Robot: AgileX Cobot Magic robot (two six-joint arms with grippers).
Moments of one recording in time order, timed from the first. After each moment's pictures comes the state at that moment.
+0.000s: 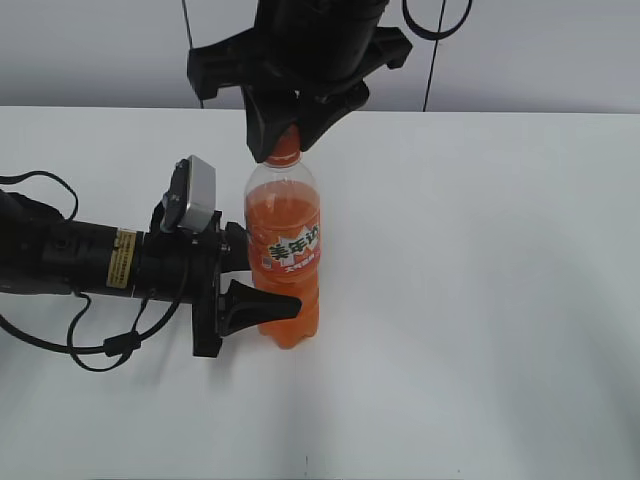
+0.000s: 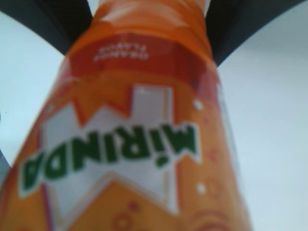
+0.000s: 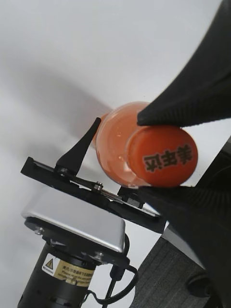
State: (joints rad) left arm -0.25 2.11 -0.86 1.39 -1.06 -0.48; right arm 0.78 1.93 -1.85 0.12 1.23 0.15
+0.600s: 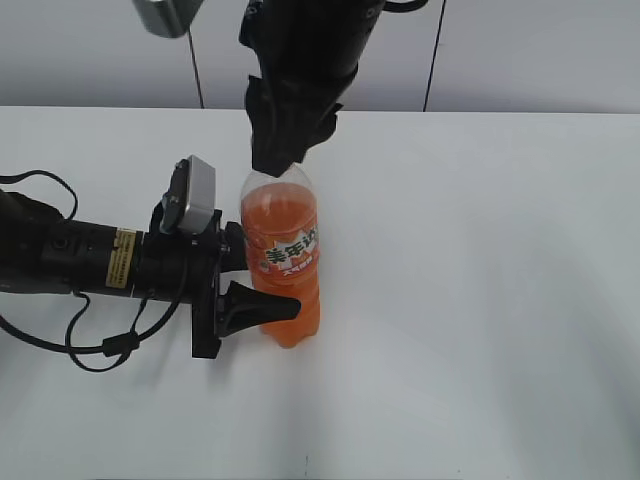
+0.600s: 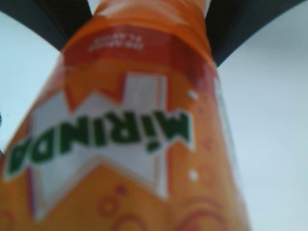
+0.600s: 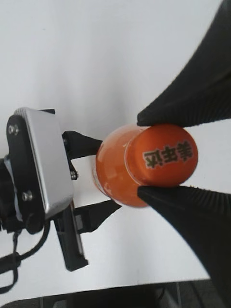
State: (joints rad) left arm -0.25 2.11 -0.86 1.40 -1.06 -0.47; right arm 0.78 1.93 -1.85 0.15 1.23 -0.79
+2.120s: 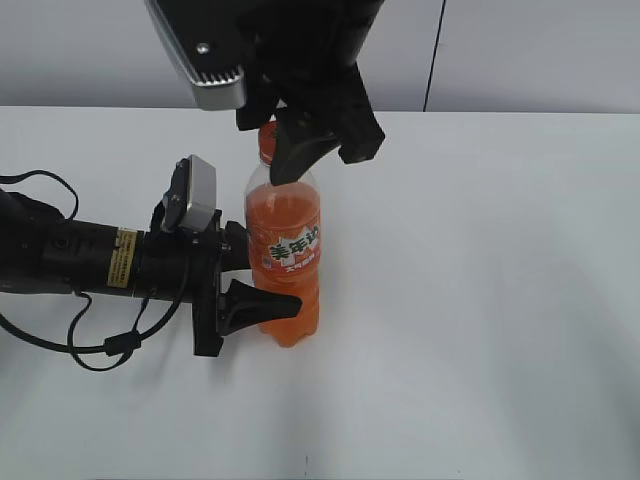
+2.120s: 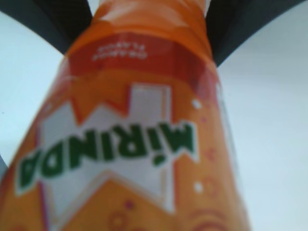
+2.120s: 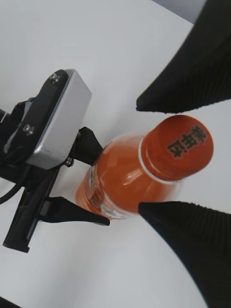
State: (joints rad) left arm -0.26 2.11 -0.86 1.39 -1.06 -0.47; right arm 0.78 1.92 -1.85 0.17 1.23 -1.45
